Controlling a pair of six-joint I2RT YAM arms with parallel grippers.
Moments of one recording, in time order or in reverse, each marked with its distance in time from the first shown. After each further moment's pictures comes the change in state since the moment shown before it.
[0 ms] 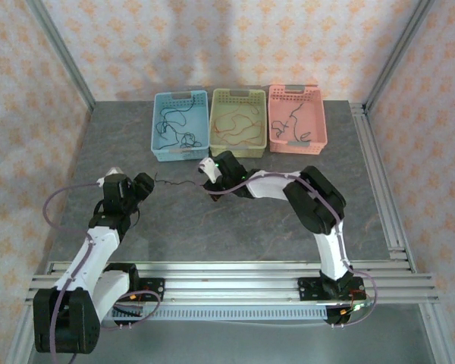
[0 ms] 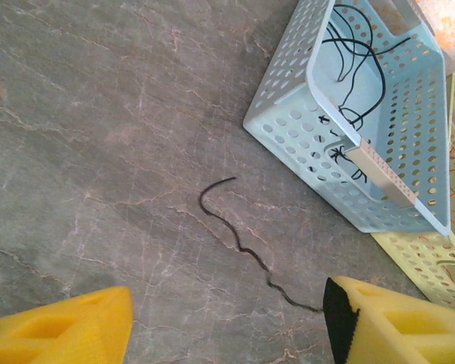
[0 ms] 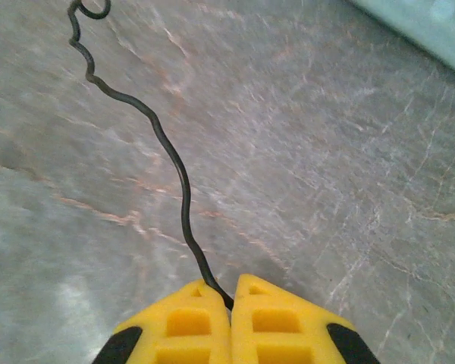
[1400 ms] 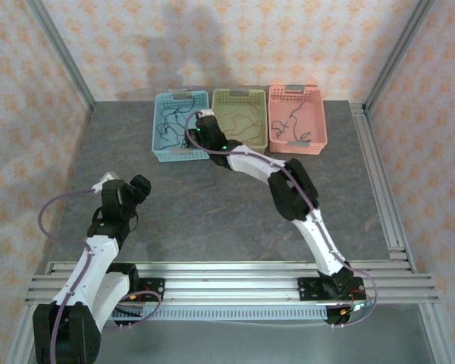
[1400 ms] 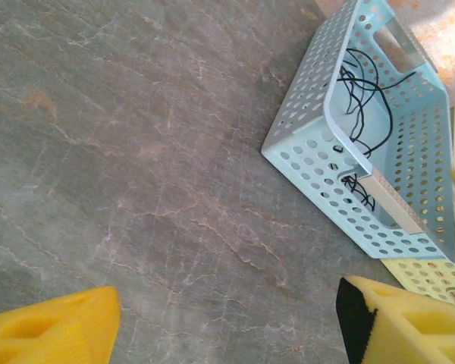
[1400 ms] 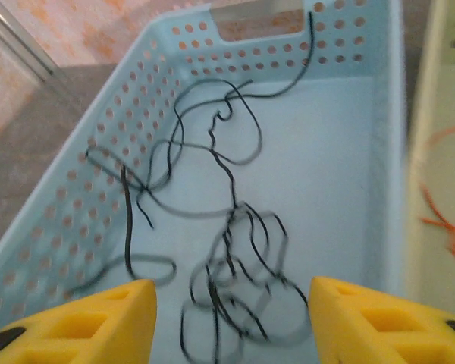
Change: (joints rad) left arm 0.000 -0.087 -0.033 -0.032 -0.083 -0.019; right arm -0.036 0.274 0.579 -0.012 0.399 0.474
